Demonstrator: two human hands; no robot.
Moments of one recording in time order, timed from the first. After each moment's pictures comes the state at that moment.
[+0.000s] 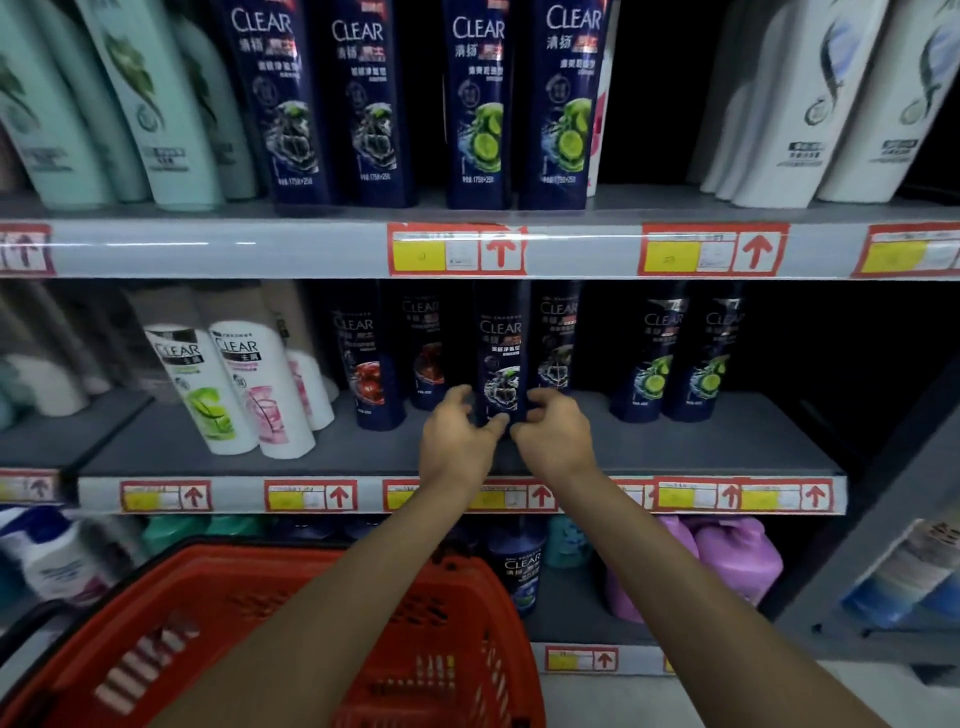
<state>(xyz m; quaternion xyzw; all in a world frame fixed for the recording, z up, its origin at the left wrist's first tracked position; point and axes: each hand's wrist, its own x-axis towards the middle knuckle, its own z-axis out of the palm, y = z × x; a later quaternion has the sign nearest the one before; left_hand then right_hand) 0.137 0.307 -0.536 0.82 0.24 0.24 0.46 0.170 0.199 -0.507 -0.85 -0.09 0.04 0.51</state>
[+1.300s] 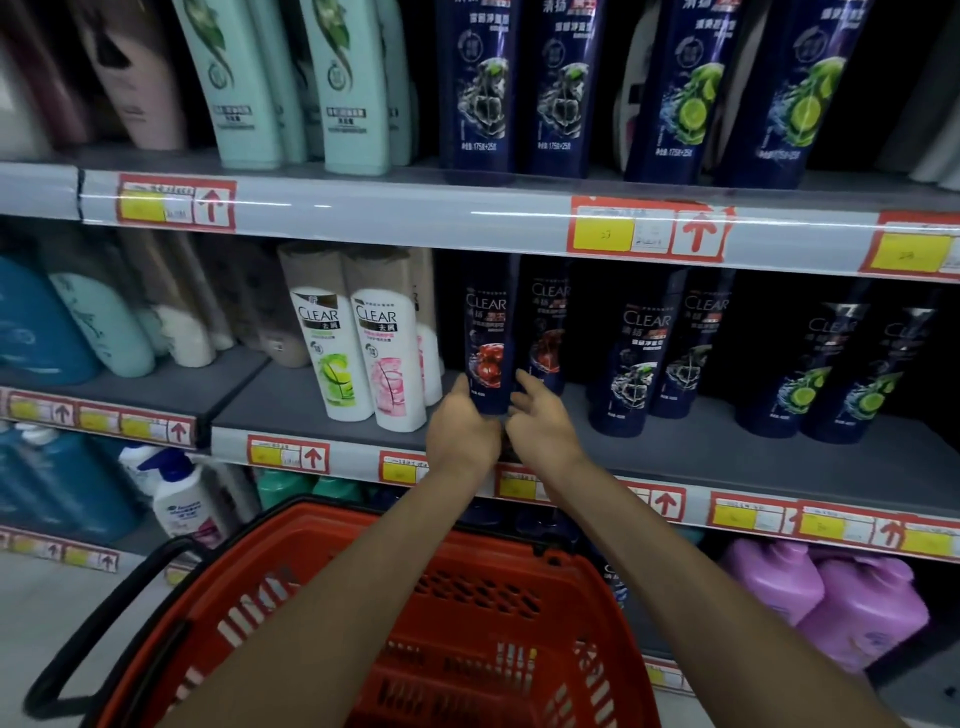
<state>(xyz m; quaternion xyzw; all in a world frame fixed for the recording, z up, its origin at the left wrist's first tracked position) 0.084 0.412 -0.544 0.79 0.30 0.23 0.48 0.119 0.324 -0.515 -0.74 -0.18 0.18 0.62</state>
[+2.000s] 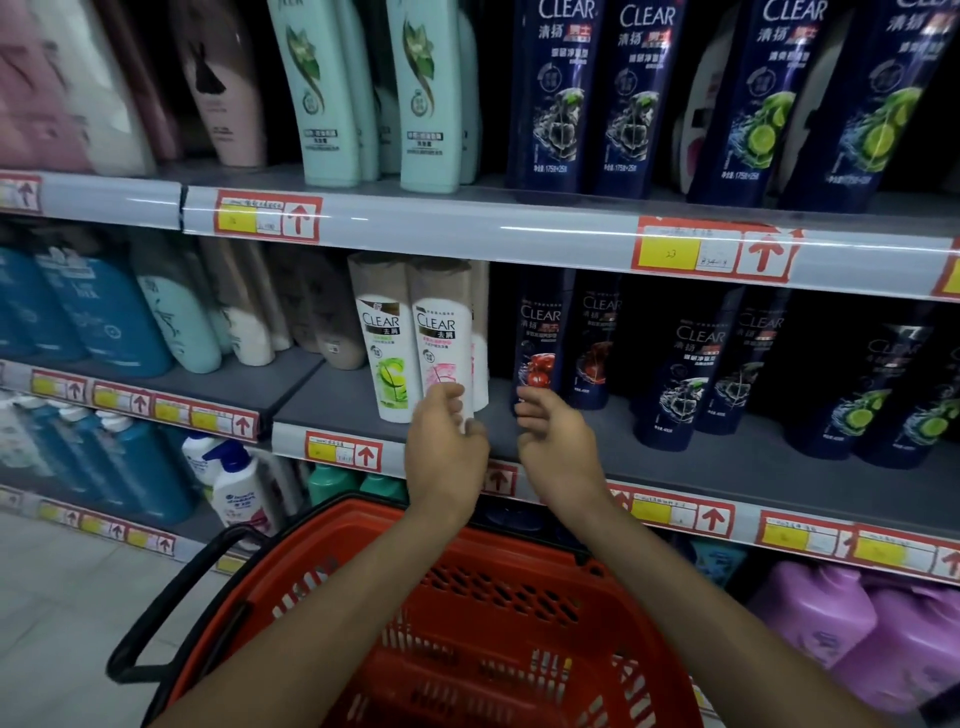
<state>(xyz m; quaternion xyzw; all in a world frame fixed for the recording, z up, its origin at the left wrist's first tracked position) 0.020 0.439 -0.538 0.76 0.33 0.34 0.43 0.095 0.340 -0.534 -0.79 -0.26 0.08 0.55</state>
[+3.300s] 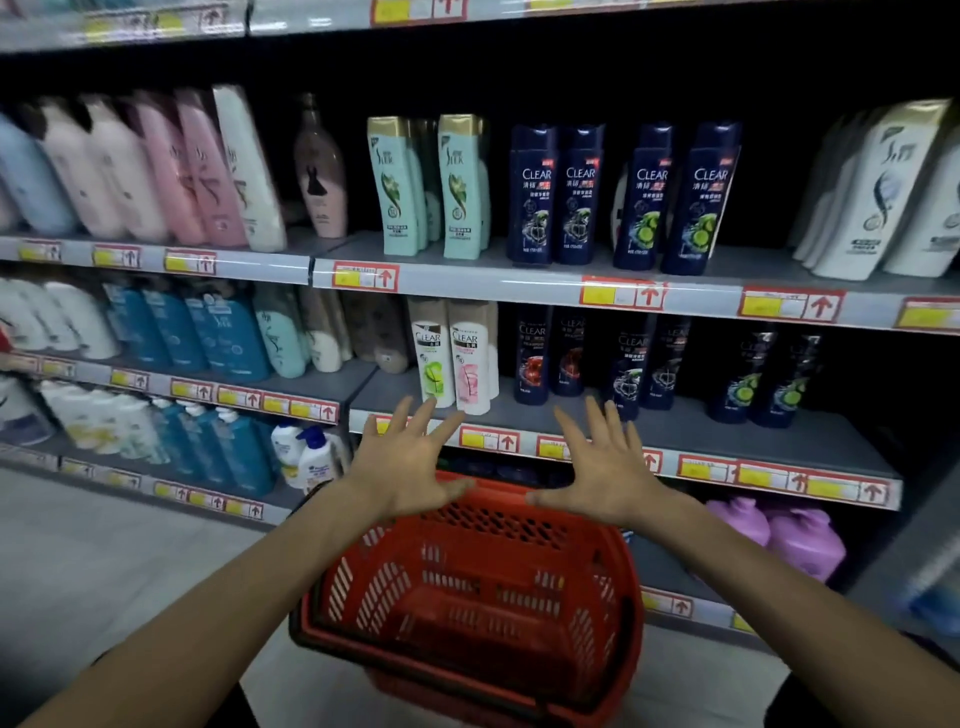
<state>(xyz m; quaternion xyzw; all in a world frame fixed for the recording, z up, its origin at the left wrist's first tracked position) -0.168 0.420 -0.443 0.98 0.18 0.01 -0.04 -0.013 0.200 -0.453 -0.92 -0.39 0.03 0.08</state>
